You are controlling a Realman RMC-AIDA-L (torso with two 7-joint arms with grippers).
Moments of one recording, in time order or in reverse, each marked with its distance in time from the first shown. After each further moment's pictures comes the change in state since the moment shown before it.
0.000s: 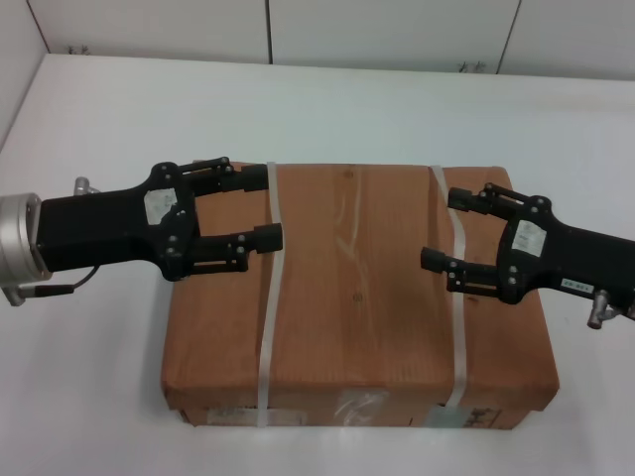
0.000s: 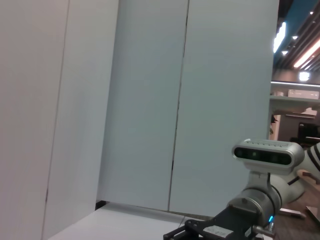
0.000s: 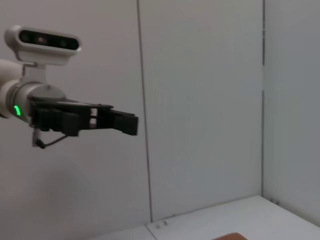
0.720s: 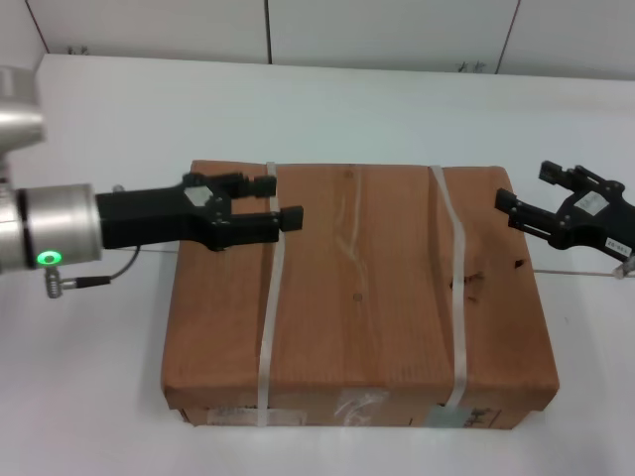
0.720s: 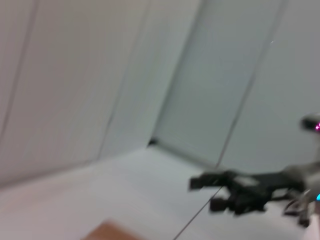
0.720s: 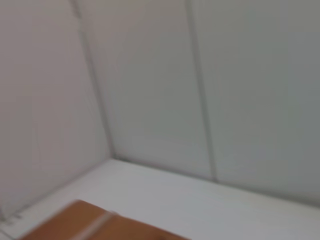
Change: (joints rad) left arm -0.060 -0.040 -0.001 0.000 0.039 -0.311 -0.254; right arm -0.017 0.002 0.216 0.051 0.007 0.316 0.074
